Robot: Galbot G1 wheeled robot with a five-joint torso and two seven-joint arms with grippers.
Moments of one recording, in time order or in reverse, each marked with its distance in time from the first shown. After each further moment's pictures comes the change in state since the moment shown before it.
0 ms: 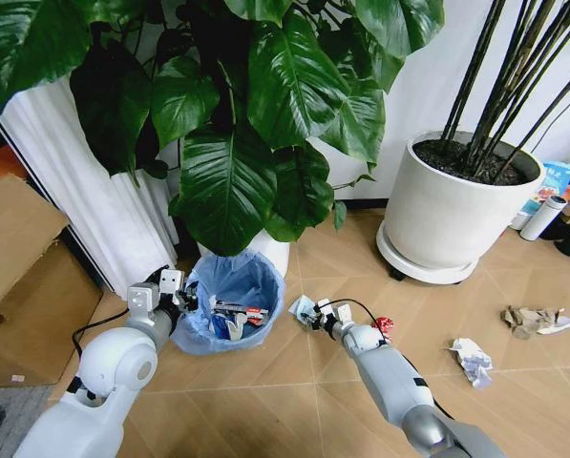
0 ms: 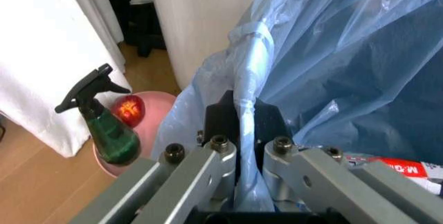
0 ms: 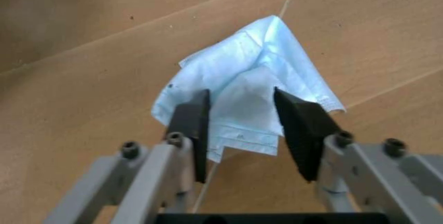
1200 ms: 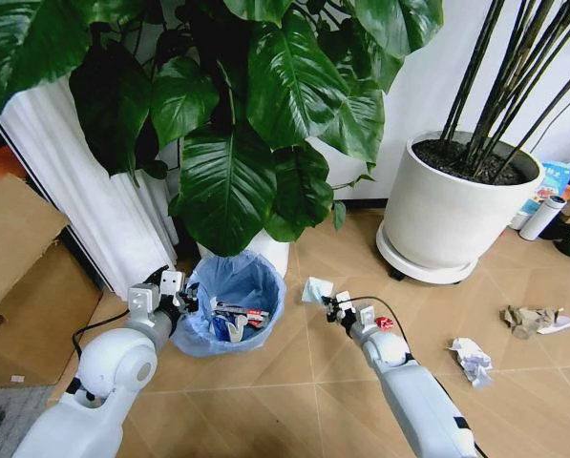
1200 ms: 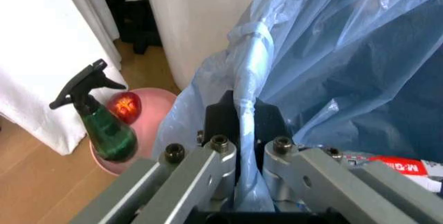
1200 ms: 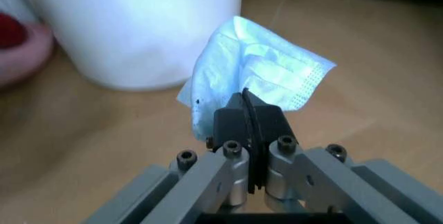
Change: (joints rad) left arm 0.017 0.002 0.001 -0.006 0.012 0.000 0.014; right arm -0.274 -0.134 0.067 0.575 0.070 -0.001 0.065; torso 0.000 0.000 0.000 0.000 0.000
